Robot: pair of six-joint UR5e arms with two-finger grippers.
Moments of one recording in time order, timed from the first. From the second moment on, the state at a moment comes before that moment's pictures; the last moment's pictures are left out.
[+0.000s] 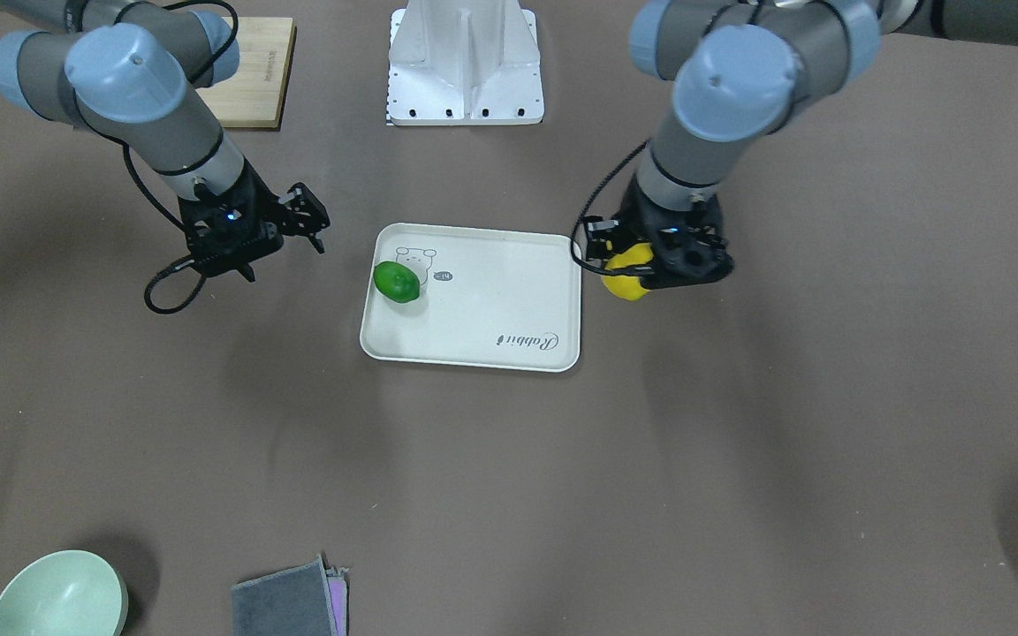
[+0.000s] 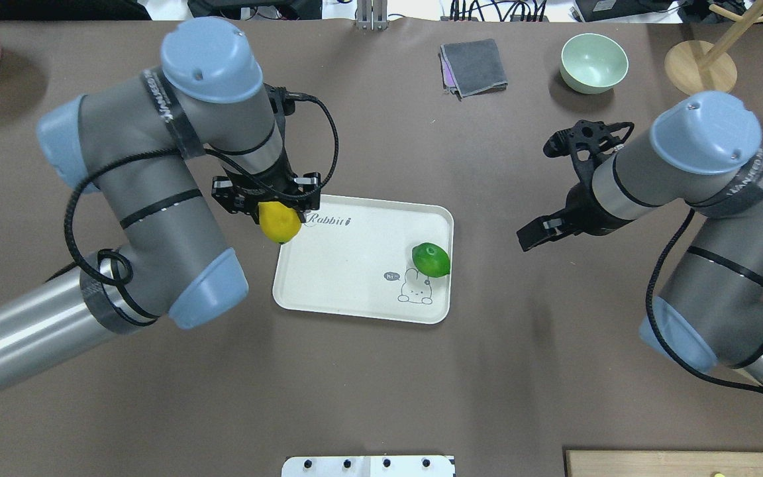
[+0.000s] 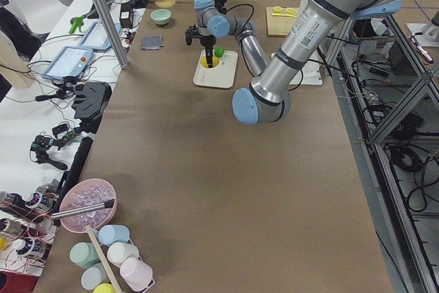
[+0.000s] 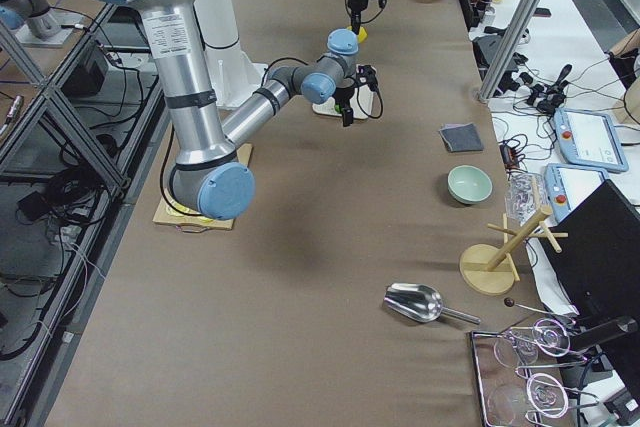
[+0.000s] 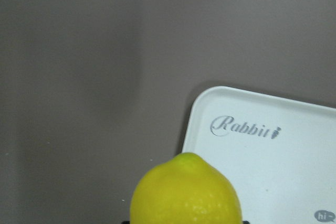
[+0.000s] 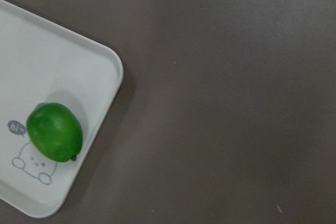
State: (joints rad) left arm -0.64 -2.33 -1.74 -1.31 -2.04 -1.10; right arm 0.75 -1.34 2.00 -1.45 2.09 0.72
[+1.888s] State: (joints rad) left arm -0.56 -2.40 -1.52 -1.58 -2.00 -1.22; right arm 1.44 -1.71 1.80 -1.56 2.31 0.19
